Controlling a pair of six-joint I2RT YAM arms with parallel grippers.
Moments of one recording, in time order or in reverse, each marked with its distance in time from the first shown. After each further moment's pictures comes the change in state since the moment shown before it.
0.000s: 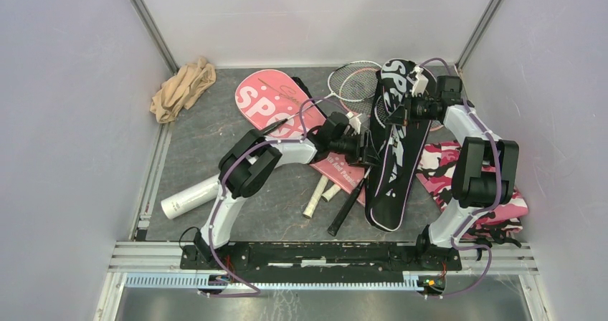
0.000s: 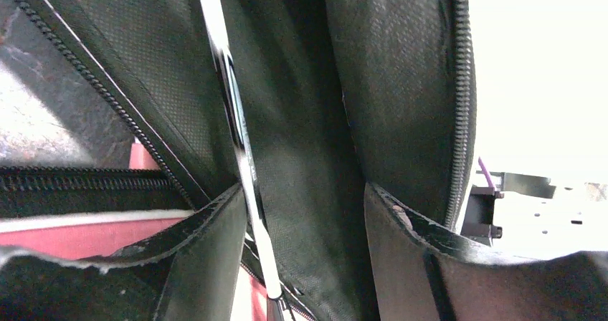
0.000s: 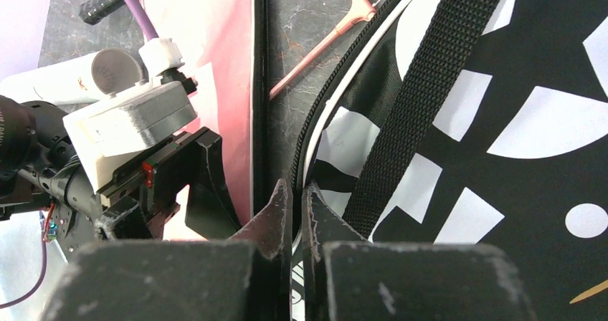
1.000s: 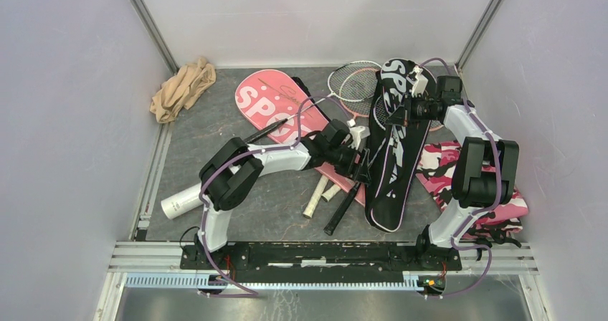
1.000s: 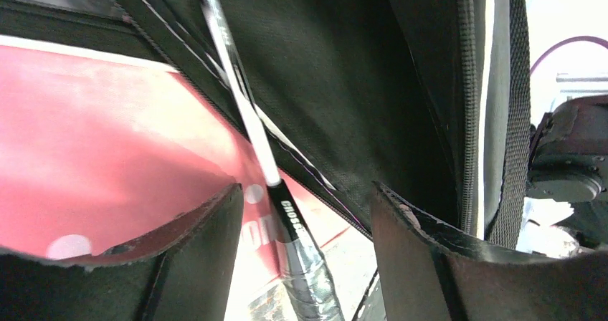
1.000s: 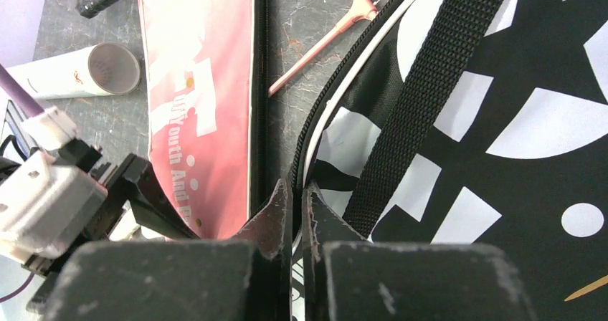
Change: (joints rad) left arm -0.053 -0.217 -0.116 -0.325 -0.147 0.387; right arm -0.001 0.000 0.003 -0.010 -0.008 -0.027
